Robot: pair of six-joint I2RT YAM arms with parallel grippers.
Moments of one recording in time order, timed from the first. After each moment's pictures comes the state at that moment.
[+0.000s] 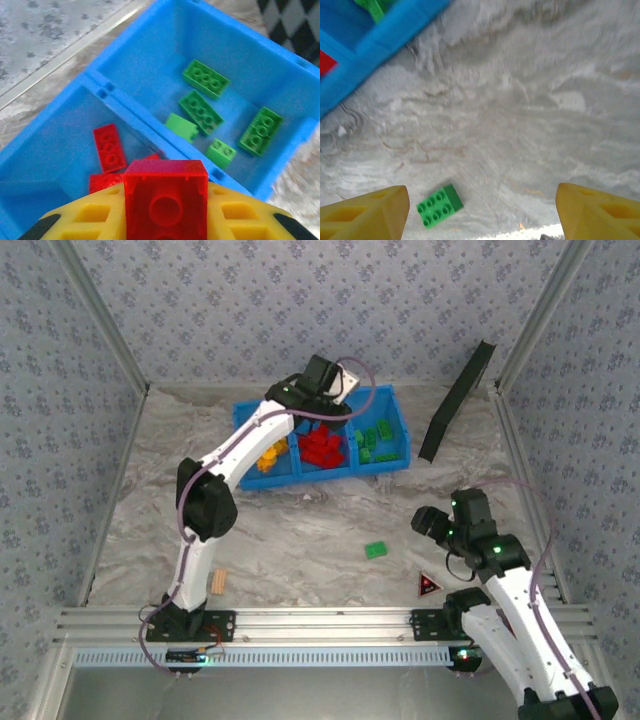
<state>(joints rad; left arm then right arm) -0.64 2.18 2.21 -0.82 0.01 0.05 0.27 0.66 0.60 -0.88 -0.04 0.70</state>
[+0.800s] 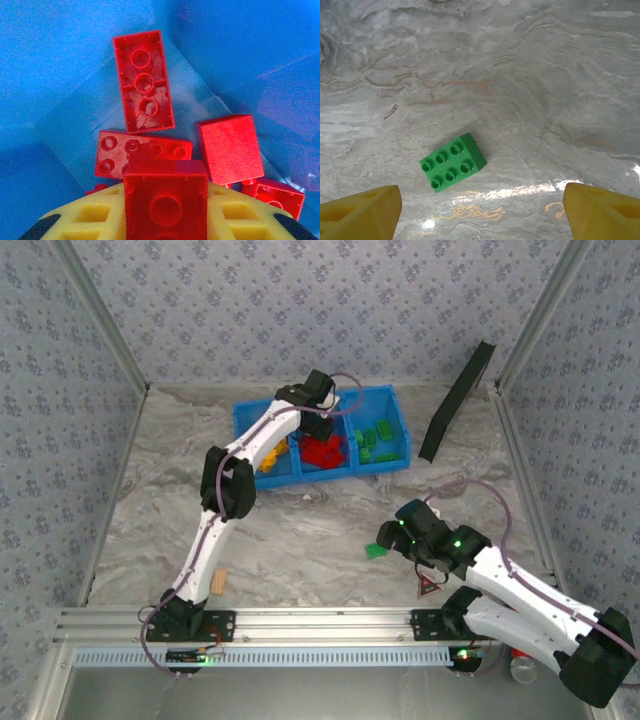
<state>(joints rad) -0.57 2.48 2.37 -1.00 -0.04 -0.02 0.73 0.84 0.57 -0.77 0.12 1.00</state>
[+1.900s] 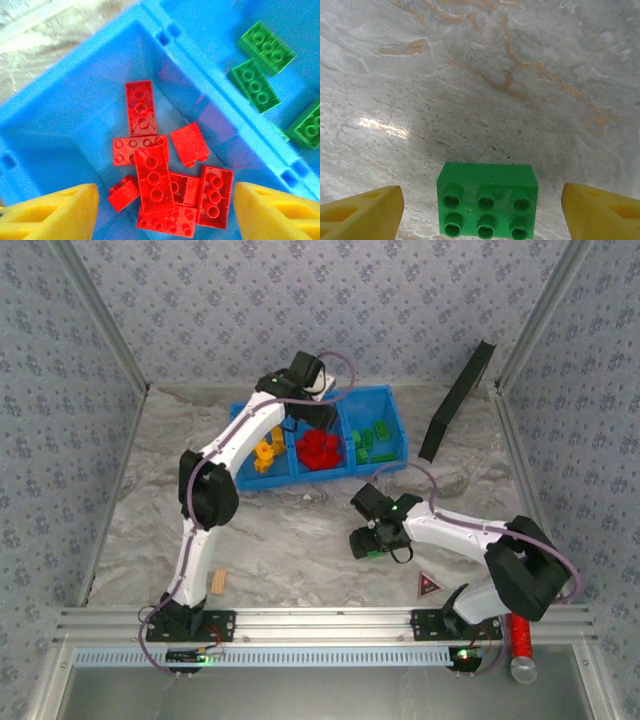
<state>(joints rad) -0.56 2.23 2.26 -0.95 0.02 -0.02 0.79 1.44 0.78 -0.70 0.04 0.48</state>
